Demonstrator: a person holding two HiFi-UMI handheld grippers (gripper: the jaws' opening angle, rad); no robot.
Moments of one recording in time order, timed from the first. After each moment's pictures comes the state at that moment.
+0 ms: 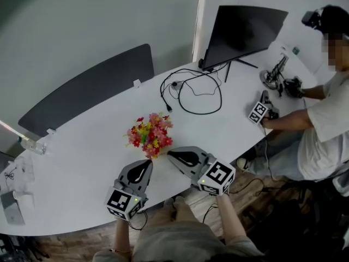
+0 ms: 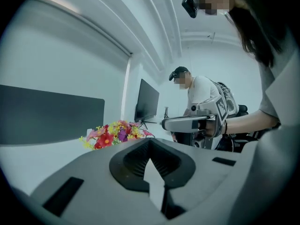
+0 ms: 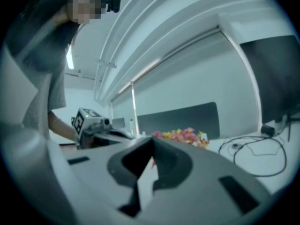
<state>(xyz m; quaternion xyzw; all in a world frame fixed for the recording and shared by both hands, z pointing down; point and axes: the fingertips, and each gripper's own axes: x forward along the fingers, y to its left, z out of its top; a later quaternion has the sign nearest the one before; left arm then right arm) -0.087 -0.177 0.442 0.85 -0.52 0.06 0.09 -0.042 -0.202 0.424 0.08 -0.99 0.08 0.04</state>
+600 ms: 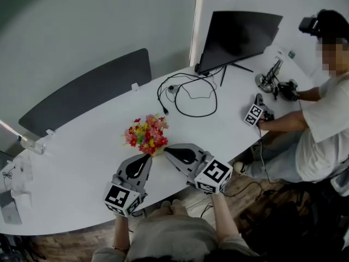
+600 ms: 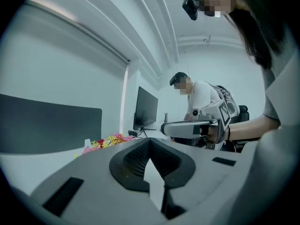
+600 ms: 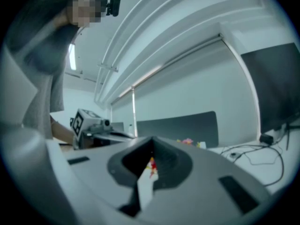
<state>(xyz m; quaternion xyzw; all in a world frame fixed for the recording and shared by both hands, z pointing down) -0.074 -0.188 0.408 0.85 -0.52 0.04 0.06 -0.036 -0.205 0.397 0.09 -0.99 0.06 0.01</state>
